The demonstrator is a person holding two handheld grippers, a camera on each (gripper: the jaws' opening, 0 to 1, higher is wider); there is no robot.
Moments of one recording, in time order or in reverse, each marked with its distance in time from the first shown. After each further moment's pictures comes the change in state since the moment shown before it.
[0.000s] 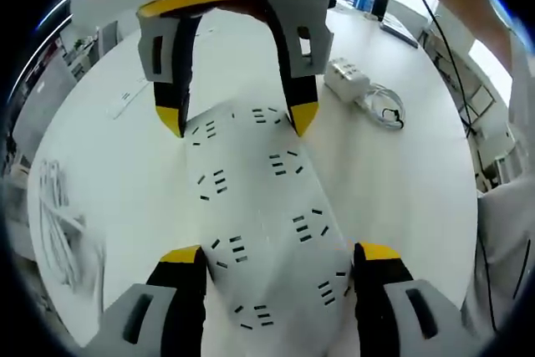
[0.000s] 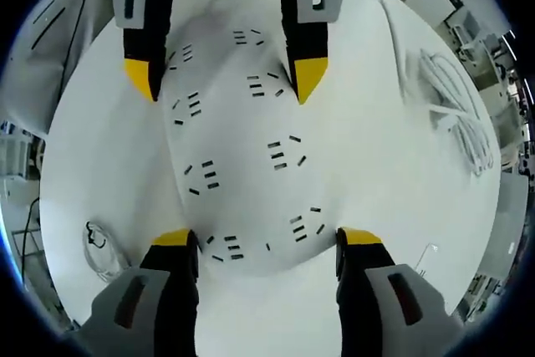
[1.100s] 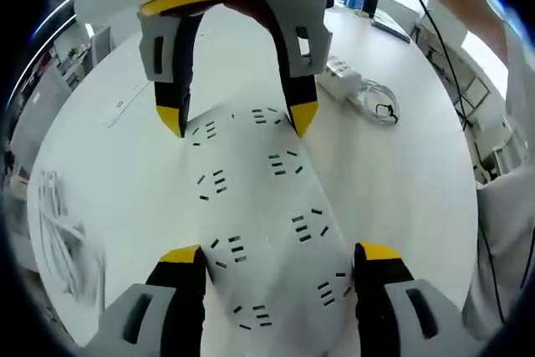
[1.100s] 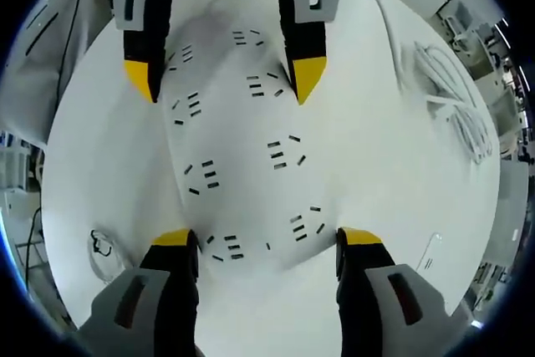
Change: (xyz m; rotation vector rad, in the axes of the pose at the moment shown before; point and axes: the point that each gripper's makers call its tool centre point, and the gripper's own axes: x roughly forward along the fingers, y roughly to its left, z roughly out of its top) left arm 0.001 -0.002 0.000 0.040 -0.006 -0.008; right arm -0.001 0.008 -0.004 0.048 0.000 -0.011
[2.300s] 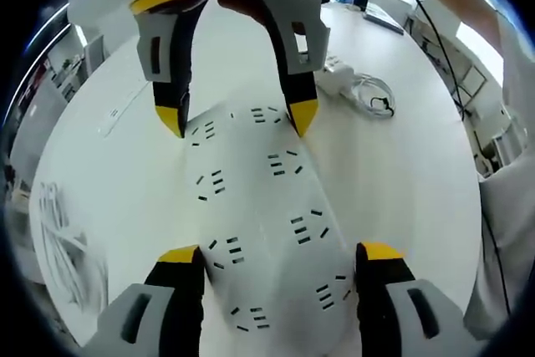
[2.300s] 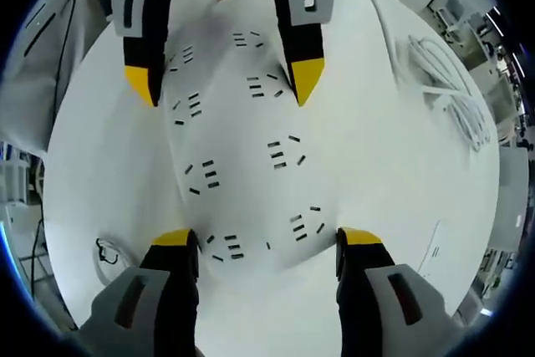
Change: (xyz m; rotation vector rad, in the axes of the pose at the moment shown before) left arm 0.003 -0.002 0.000 0.052 0.006 0.009; right arm -0.001 0.008 -0.003 0.056 -0.013 -0.011
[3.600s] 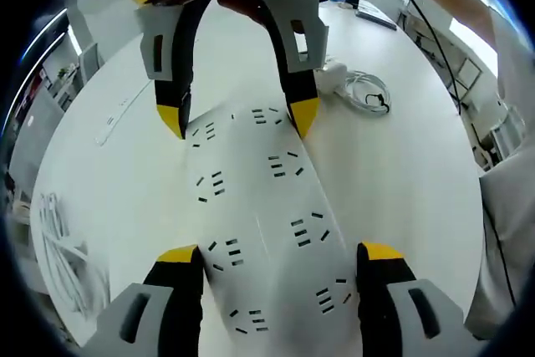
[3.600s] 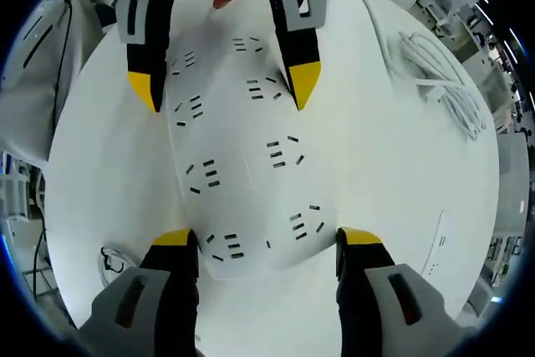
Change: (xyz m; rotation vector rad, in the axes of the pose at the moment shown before) left arm 0.002 -0.002 0.003 0.041 -0.008 -0.004; right arm -0.002 0.006 -0.003 0.057 -0.044 -0.012
